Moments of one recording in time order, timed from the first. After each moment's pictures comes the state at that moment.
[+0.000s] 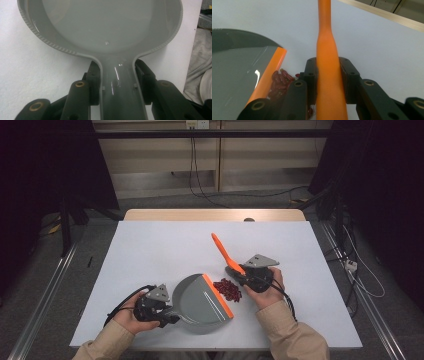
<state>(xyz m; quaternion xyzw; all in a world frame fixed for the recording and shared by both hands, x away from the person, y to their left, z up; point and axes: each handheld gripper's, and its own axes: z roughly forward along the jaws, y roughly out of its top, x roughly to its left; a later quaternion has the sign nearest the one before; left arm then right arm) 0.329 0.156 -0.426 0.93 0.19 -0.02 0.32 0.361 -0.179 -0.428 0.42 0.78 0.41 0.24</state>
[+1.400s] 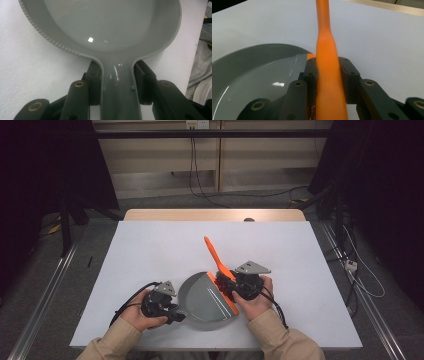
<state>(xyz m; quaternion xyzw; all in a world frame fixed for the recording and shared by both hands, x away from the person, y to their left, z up) 0.339 0.139 -0.430 0.92 0.23 -0.05 0.31 0.341 -0.145 -0.430 0.47 0.74 0.43 0.22</state>
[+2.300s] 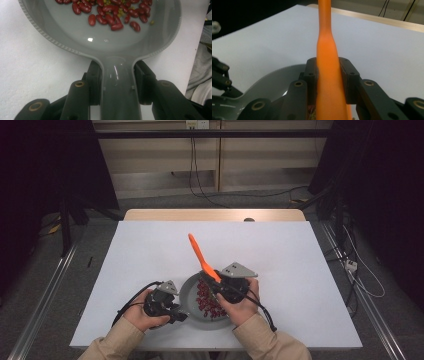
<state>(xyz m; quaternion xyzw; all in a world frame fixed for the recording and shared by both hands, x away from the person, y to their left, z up) 0.339 0.134 -0.430 0.92 0.24 -0.05 0.31 0.331 -0.107 -0.412 0.44 0.73 0.47 0.22</state>
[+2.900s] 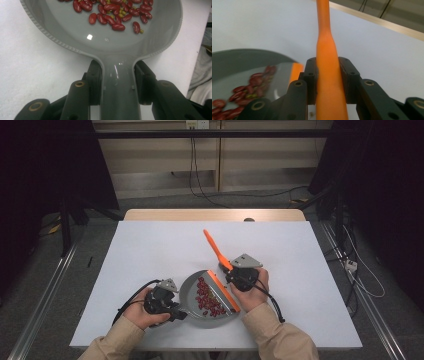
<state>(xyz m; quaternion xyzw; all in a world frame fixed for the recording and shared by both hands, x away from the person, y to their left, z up) 0.346 0.134 -0.430 0.92 0.25 -0.06 0.30 0.367 -0.138 -0.435 0.44 0.75 0.40 0.28</state>
